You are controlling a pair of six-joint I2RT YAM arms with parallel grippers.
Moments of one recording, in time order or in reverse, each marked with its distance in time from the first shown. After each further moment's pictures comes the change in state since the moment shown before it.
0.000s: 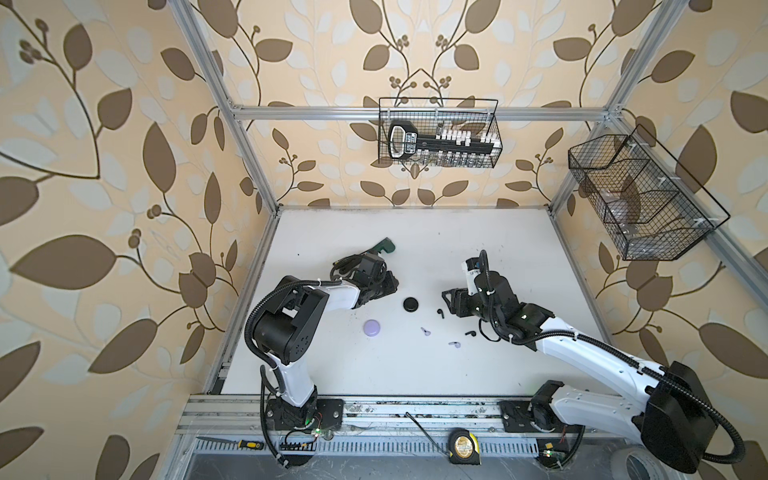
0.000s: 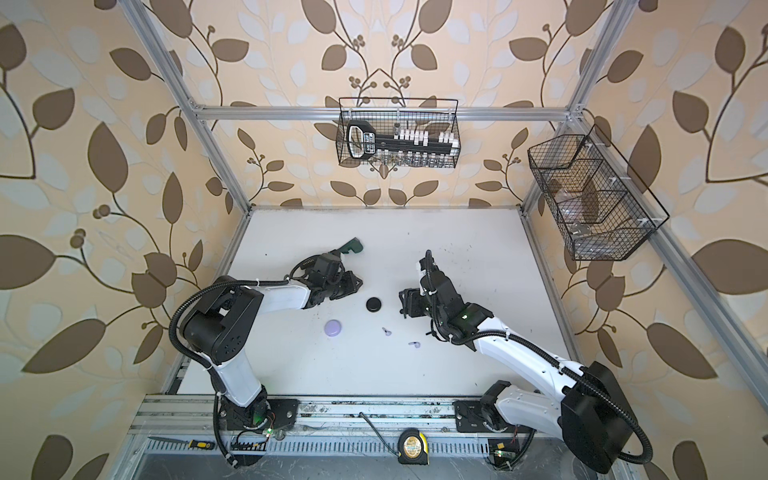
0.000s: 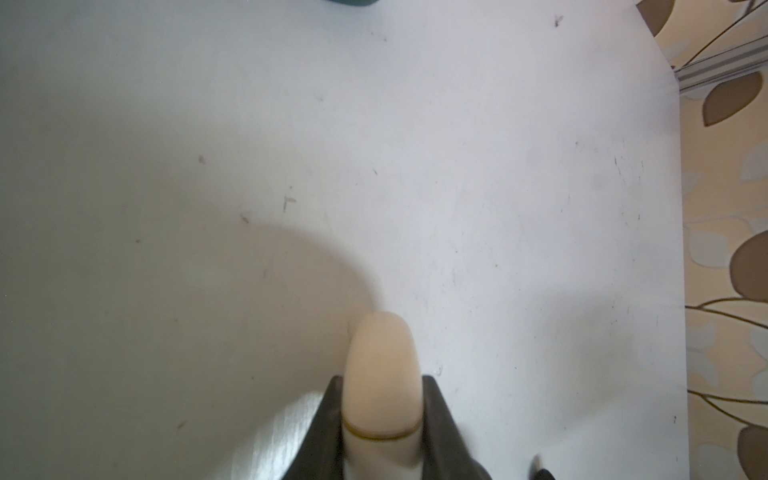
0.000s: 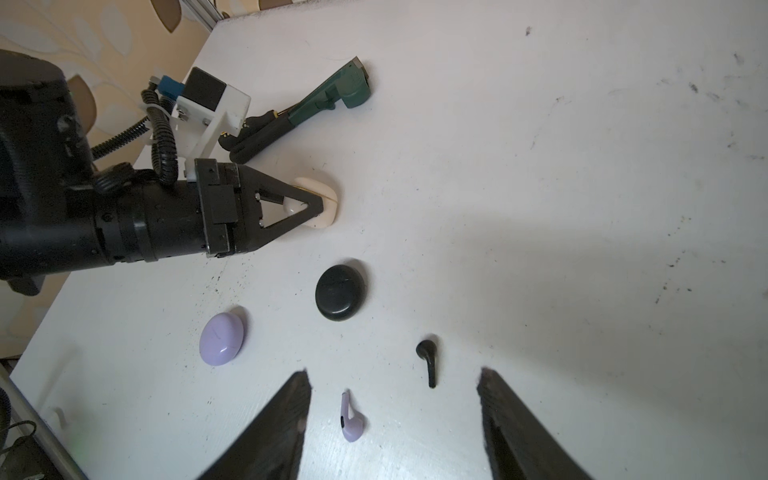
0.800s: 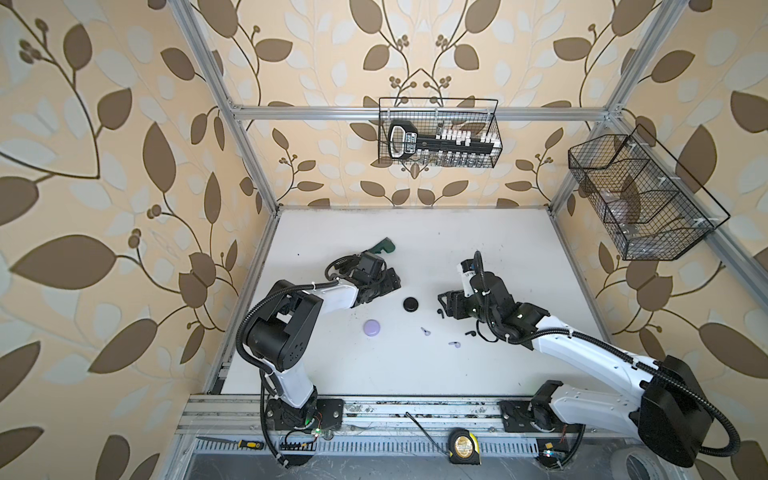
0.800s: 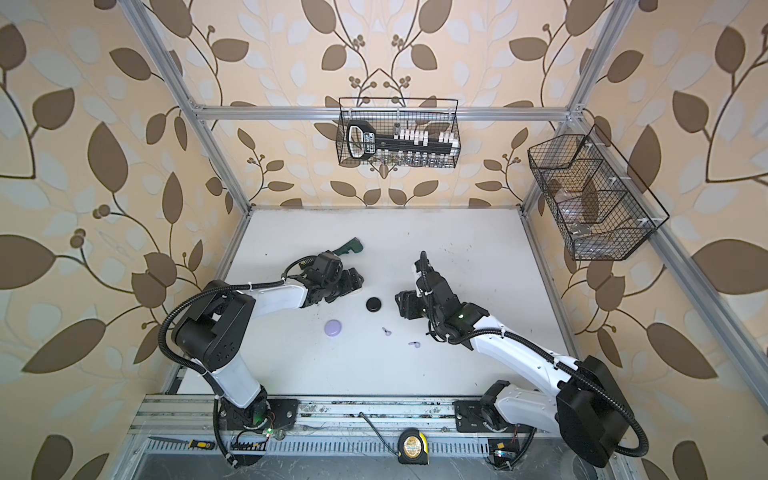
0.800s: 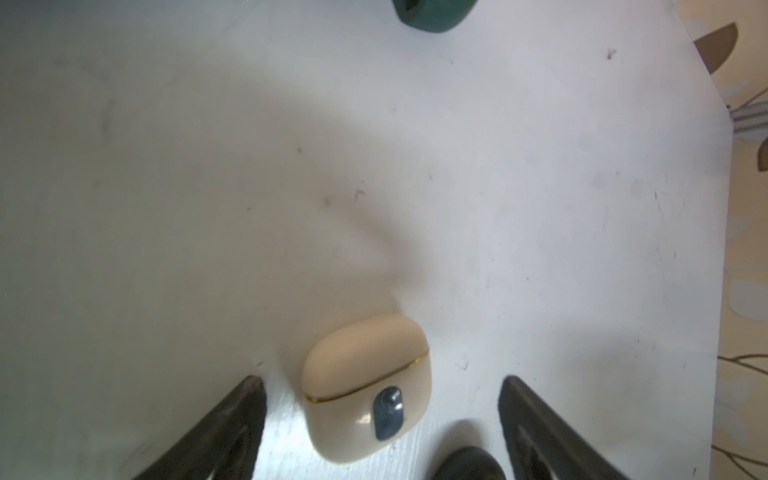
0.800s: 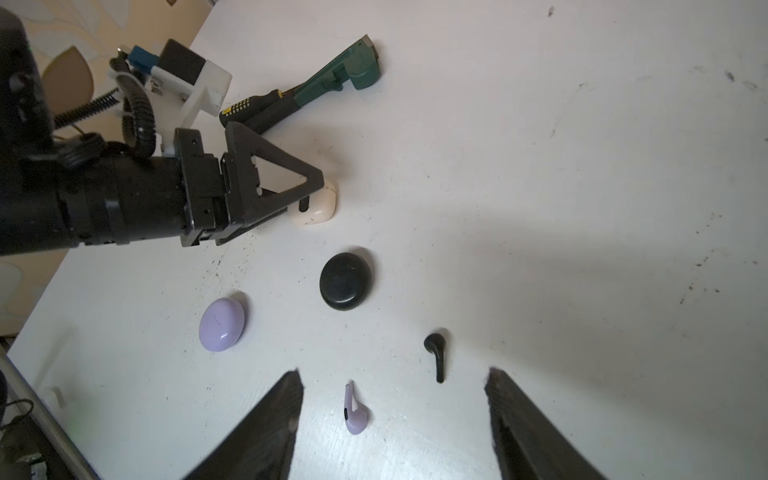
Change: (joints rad) left arm 0.000 -0.067 0.020 -0.163 -0.131 -0.049; right arm 0.039 0.026 0.005 0.009 -0.003 -0.021
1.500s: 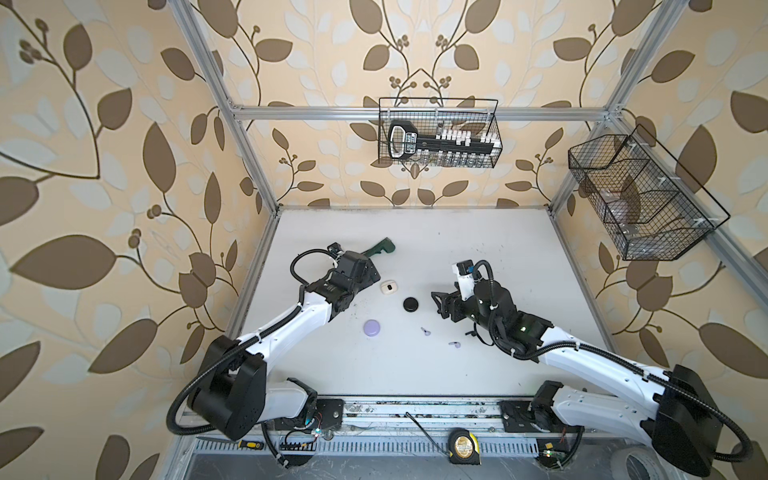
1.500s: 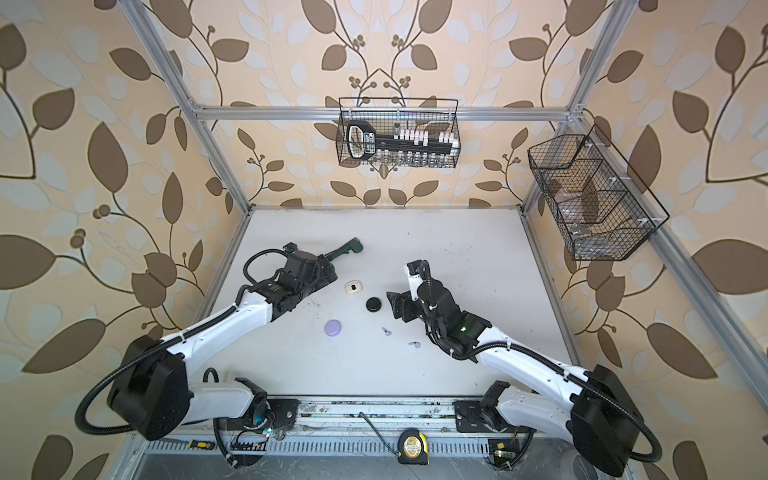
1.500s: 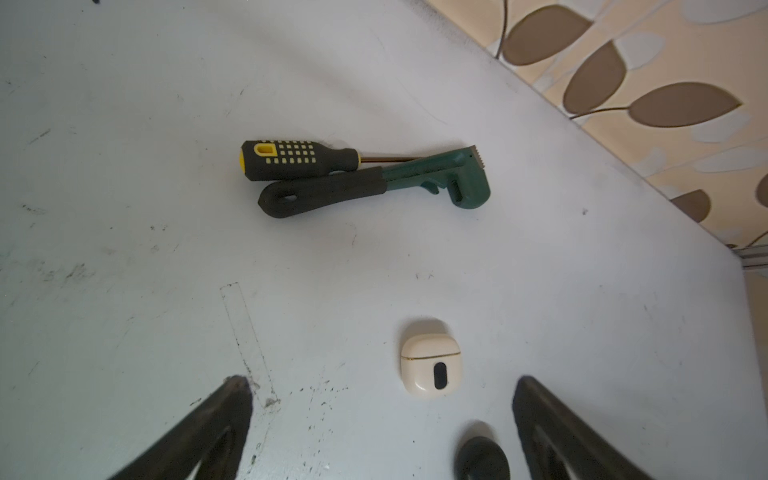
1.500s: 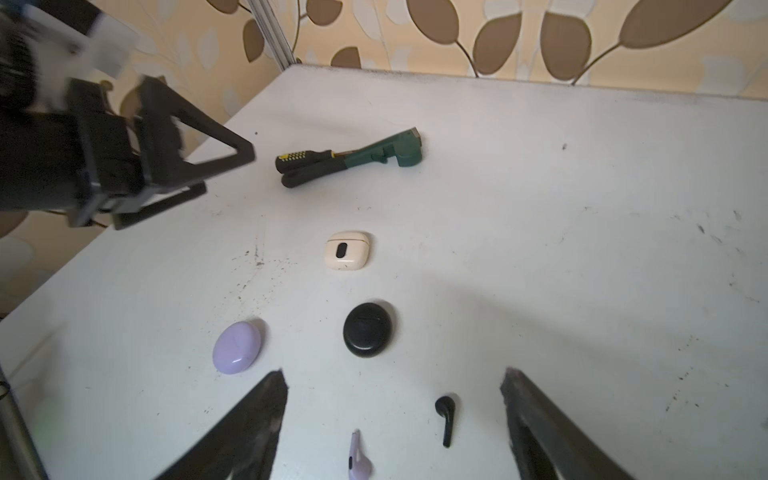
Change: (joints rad) left arm 0.000 -0.451 -0.082 -0.218 -0.327 -0.026; right arm 0.050 -0.031 -0.059 0.191 0.074 -0.148
